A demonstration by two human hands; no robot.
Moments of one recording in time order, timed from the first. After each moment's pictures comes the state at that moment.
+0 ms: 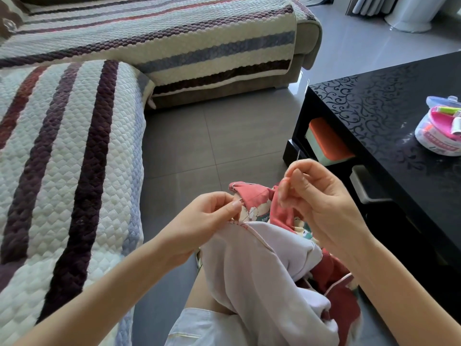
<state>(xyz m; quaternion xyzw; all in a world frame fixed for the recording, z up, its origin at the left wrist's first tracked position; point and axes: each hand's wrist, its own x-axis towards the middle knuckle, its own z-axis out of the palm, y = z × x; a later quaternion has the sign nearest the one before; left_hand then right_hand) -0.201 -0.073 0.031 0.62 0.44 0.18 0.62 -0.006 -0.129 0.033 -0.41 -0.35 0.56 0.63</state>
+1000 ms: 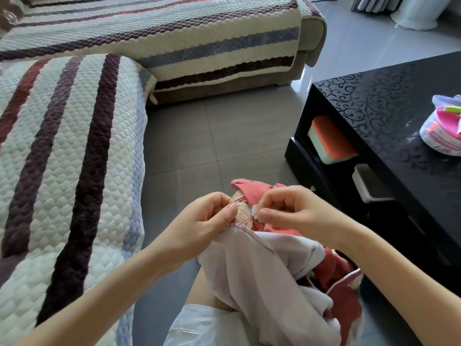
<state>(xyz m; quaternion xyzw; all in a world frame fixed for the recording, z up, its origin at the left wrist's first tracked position) -0.212 -0.082 0.032 0.66 0.41 0.21 0.60 -0.007 -0.121 0.027 -0.48 -0.58 0.56 0.34</state>
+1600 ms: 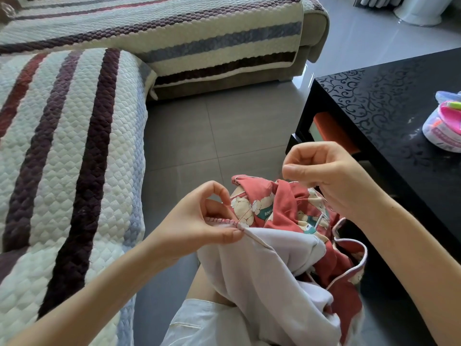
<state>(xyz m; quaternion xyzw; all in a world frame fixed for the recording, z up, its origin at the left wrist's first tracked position) -0.220 -0.082 0.038 0.60 0.40 0.21 0.66 0.013 -0.103 0.059 -0.50 -0.51 0.53 0.46</state>
